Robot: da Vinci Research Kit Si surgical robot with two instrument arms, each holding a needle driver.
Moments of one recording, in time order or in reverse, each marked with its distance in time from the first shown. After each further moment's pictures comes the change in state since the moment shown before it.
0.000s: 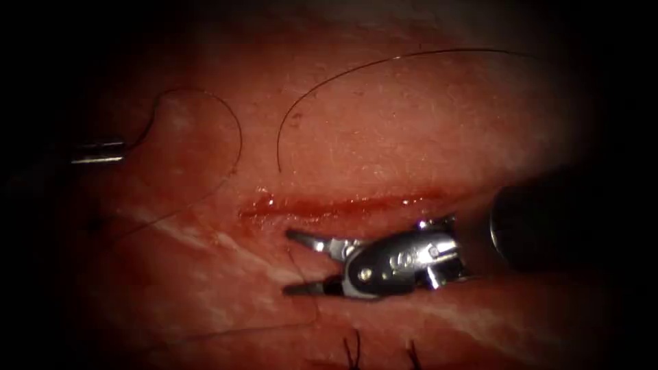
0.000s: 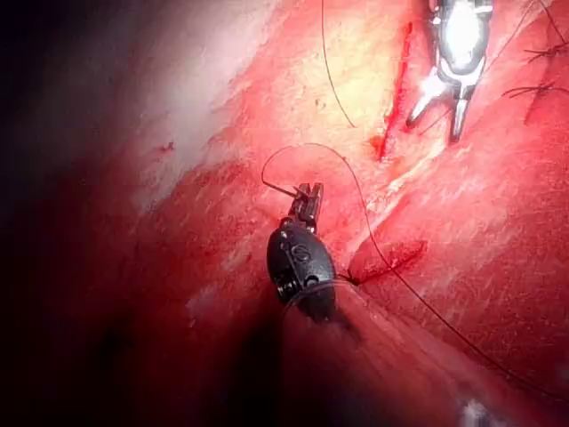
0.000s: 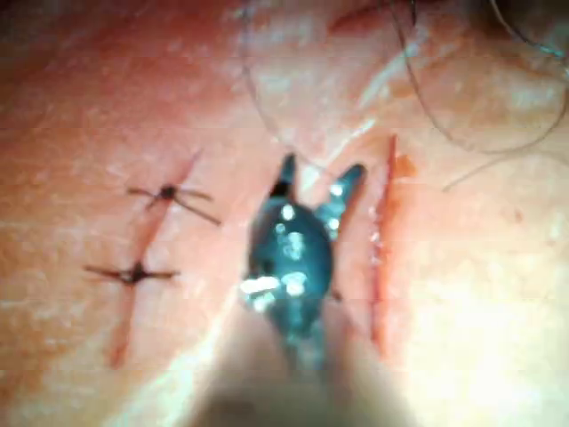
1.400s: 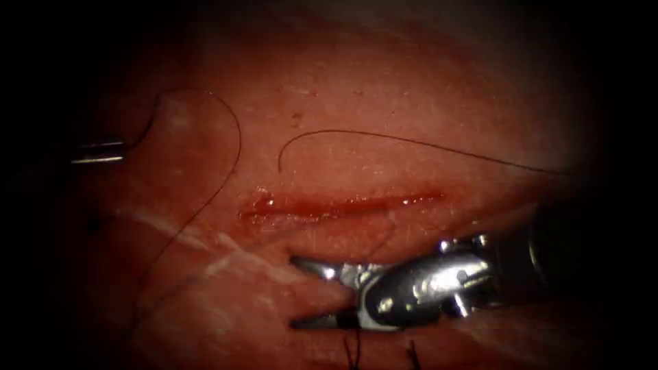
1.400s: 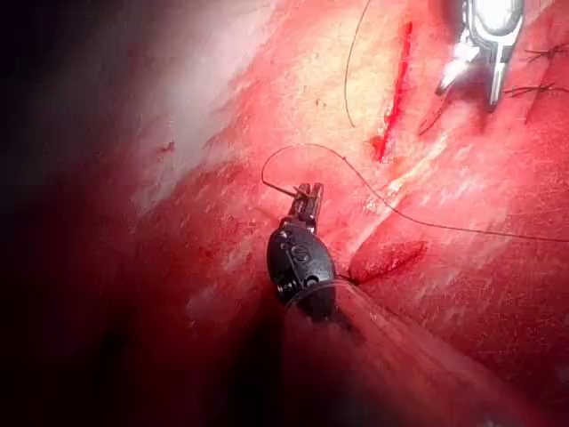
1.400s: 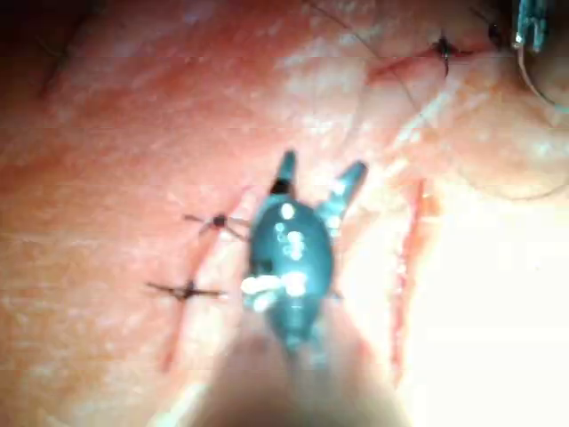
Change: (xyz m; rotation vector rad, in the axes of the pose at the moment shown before) right arm 0.004 -0.001 -0.004 0.003 0.064 -0.015; left arm 0.000 0.000 0.000 0.001 0.000 0.000
